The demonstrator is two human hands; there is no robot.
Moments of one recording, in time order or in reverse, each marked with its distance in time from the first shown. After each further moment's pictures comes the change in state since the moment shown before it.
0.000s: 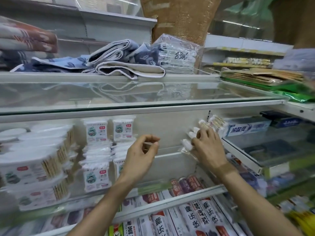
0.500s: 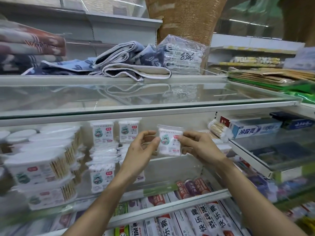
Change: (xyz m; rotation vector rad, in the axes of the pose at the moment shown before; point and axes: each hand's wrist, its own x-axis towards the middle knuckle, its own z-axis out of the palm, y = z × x) left_hand 0.012 0.003 -0.015 -0.091 -0.015 -0.056; right_hand 0.017 -0.036 -0.047 1.837 -0.330 0.361
